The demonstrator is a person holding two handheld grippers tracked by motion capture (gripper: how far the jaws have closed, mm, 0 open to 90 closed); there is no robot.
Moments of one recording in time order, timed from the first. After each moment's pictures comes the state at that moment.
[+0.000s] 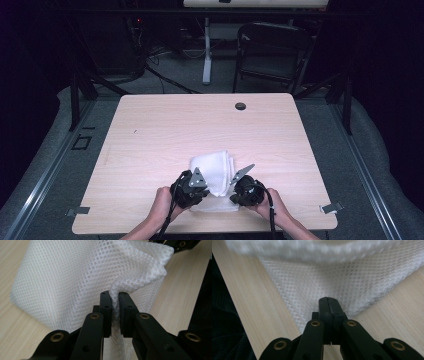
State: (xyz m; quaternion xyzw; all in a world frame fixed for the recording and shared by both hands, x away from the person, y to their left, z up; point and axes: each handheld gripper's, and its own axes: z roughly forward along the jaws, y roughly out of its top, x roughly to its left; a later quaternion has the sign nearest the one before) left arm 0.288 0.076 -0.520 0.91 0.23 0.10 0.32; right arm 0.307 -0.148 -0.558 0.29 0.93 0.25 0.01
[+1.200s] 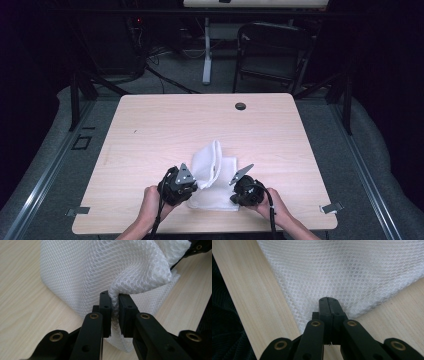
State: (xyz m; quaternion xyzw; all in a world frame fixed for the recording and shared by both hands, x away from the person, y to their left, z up) left arm 0.286 0.103 -0.508 0.90 0.27 0.13 0.33; right arm 0.307 -0.147 -0.557 0.28 0.93 0.24 0.01
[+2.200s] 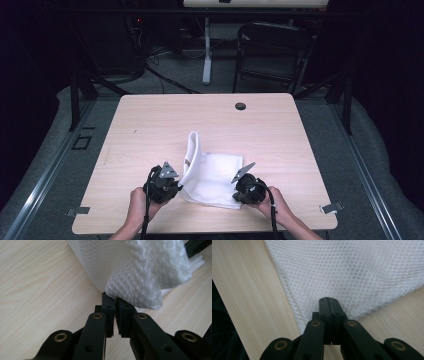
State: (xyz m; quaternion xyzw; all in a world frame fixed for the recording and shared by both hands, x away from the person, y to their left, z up) left arm 0.295 0.141 -0.519 0.88 0.36 0.11 0.30; right arm 0.310 -0.152 -0.557 0.30 0.92 0.24 0.02
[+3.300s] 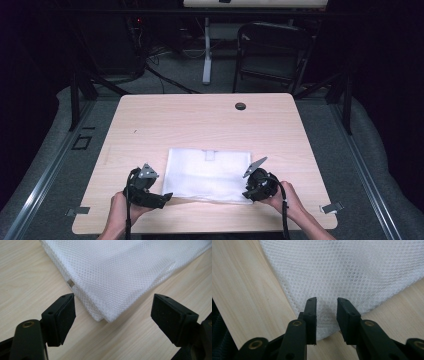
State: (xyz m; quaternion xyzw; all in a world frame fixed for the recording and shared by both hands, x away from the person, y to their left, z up) left arm 0.283 0.186 -0.506 0.86 0.40 0.11 0.29; right arm 0.320 -0.184 -0.543 0.30 0.93 0.22 0.04
